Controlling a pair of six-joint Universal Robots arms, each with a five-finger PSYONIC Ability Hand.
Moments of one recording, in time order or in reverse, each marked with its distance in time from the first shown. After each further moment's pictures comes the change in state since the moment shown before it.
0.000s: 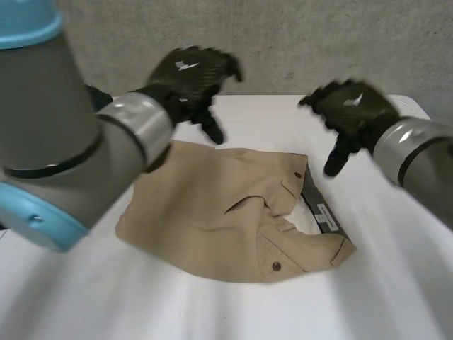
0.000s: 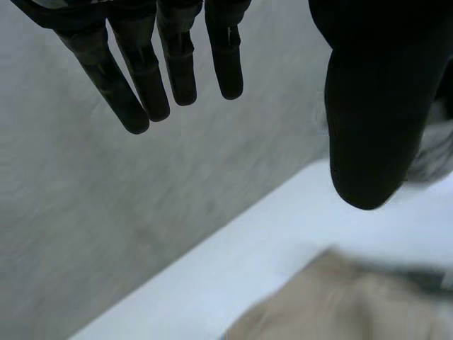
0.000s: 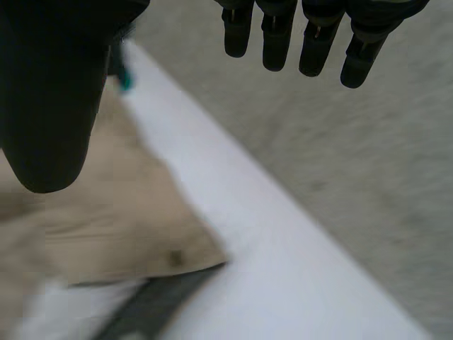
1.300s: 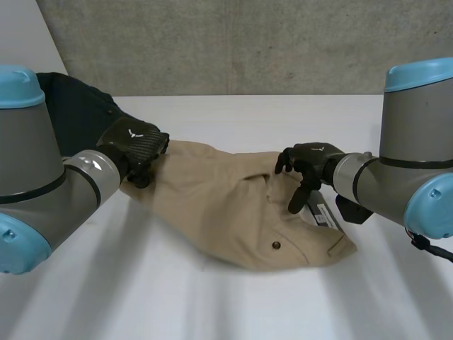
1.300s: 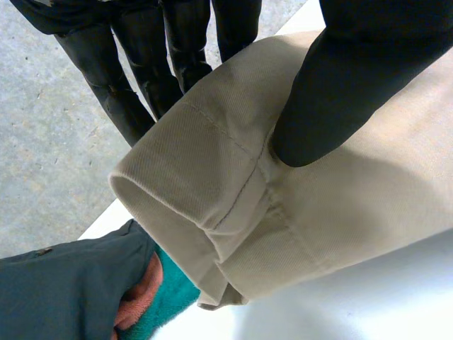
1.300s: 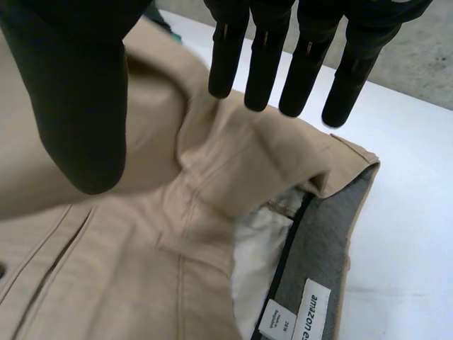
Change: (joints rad) left arm 0.210 0.032 -0.312 0.021 0.029 0.344; right arm 0.020 0.353 -0.241 0.191 -0.050 0.301; left_hand 0.707 0.777 0.765 0.784 0.752; right_hand 0.302 0.312 0.298 0.294 0.295
